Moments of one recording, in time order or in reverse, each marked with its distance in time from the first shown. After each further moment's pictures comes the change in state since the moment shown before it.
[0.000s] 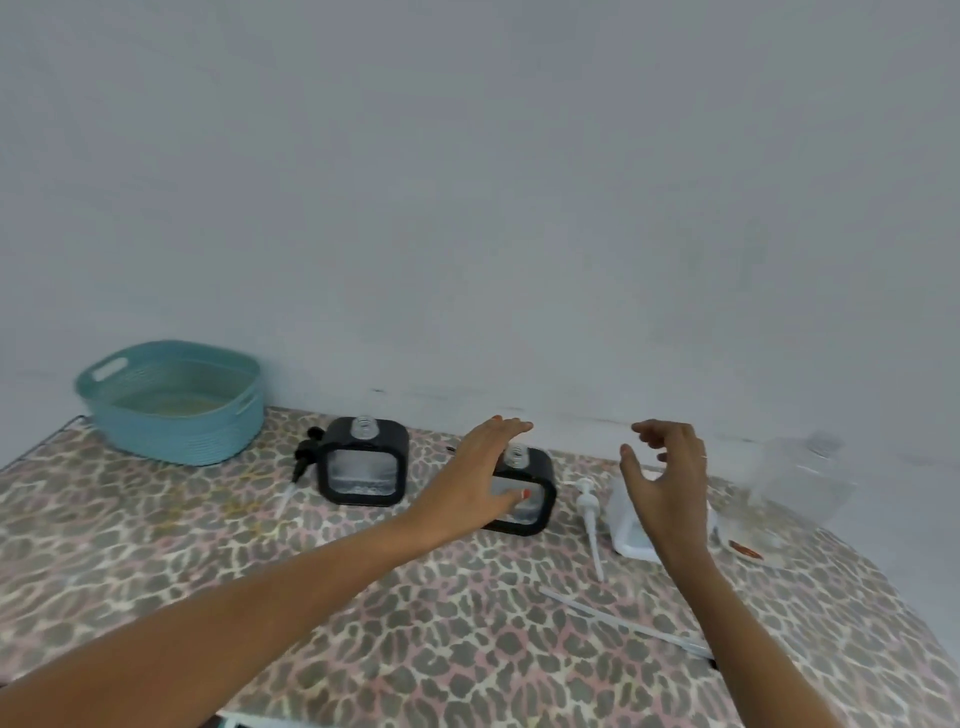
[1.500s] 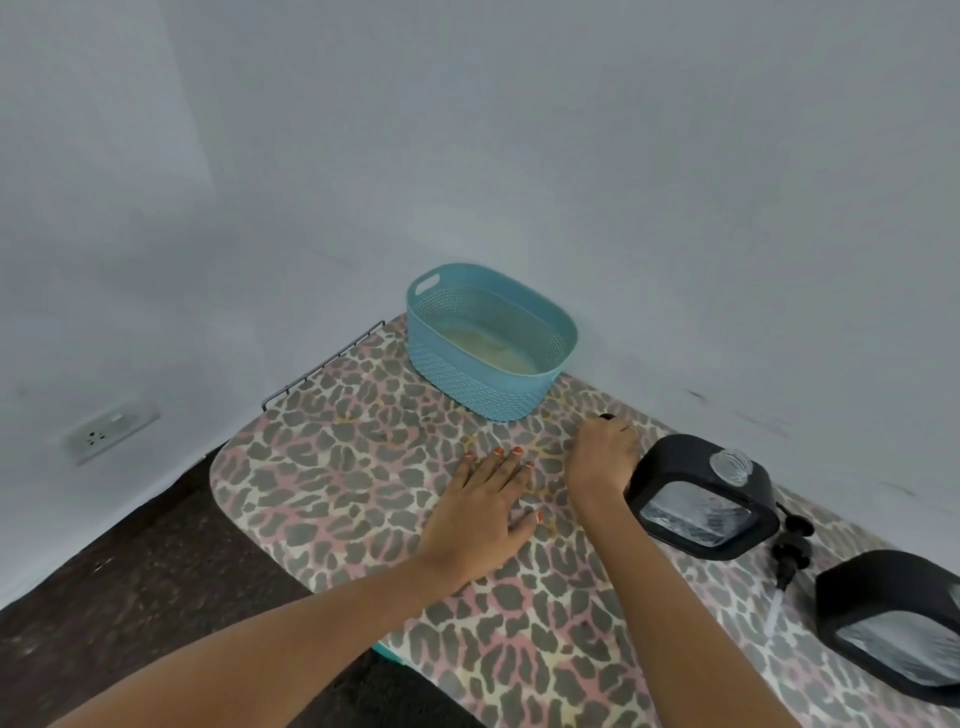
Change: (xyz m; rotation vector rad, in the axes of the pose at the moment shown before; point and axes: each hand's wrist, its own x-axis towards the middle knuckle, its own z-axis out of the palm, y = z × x) left_hand -0.147 -0.260 -0.109 0.588 0.067 -0.455; right_hand -0.074 -0.194 0.376 -0.861 -0.747 -0.128
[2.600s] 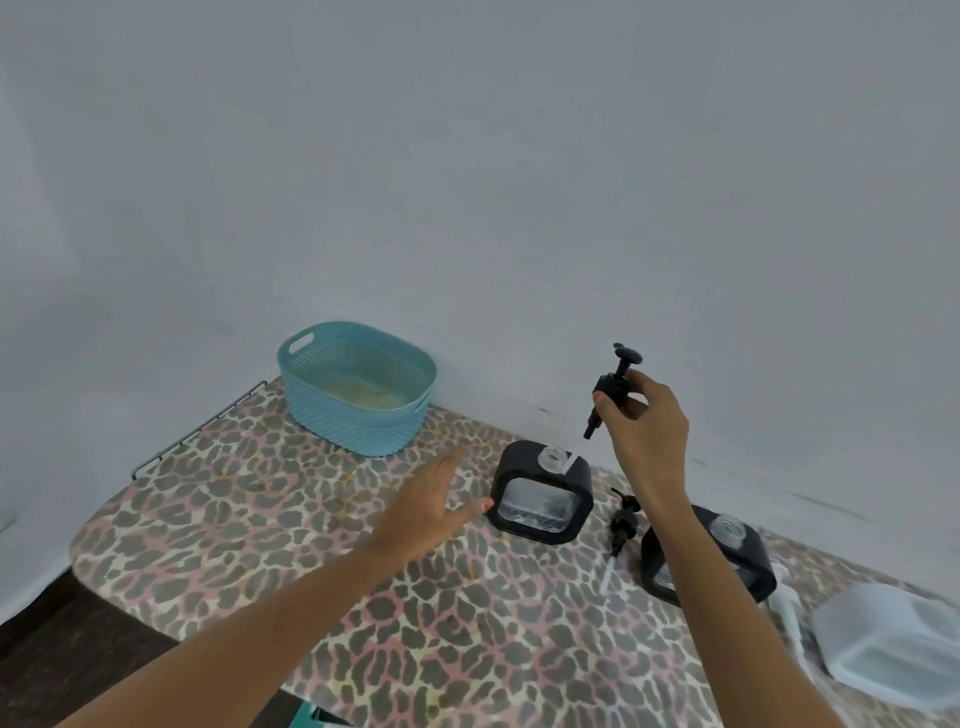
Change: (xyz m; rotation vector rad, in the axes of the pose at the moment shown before) left_hand 0.032 0.073 -0.036 -0.497 -0.043 0.020; right_hand -0.041 0.174 -0.118 1.186 0.414 0.057
